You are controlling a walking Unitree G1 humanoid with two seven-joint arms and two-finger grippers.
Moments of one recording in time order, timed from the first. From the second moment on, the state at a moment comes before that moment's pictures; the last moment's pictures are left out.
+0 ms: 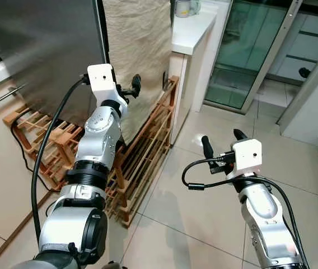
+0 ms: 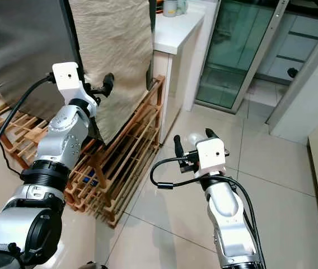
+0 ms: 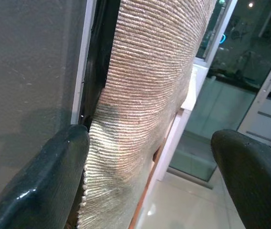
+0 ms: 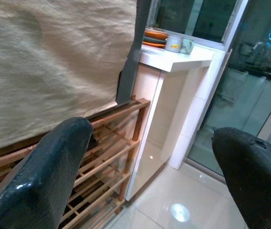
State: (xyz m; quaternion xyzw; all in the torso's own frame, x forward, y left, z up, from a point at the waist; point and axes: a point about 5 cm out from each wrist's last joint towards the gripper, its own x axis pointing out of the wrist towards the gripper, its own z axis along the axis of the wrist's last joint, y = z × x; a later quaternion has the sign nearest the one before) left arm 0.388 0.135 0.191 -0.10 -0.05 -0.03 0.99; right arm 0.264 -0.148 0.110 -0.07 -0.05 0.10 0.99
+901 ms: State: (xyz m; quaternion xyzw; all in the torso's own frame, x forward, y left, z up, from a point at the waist) left arm 0.337 0.163 0.166 0.00 -0.03 -0.03 1.00; right arm 0.261 -0.151 0.102 -0.07 -0.03 0.10 0.99
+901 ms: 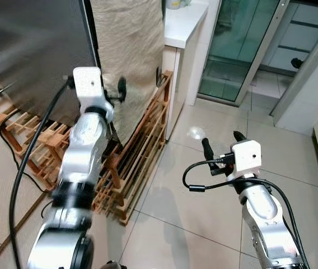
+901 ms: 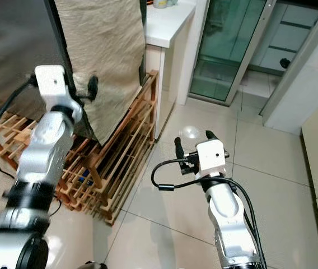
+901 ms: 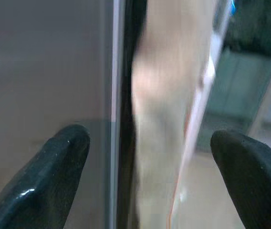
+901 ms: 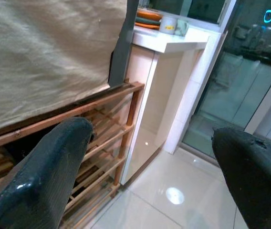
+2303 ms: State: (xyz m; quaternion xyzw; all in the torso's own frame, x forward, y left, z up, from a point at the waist) left arm 0.383 0.129 0.204 -0.01 -0.07 -0.02 1.00; right arm 0.256 -0.146 0.100 -0.07 -0.03 0.11 0.99
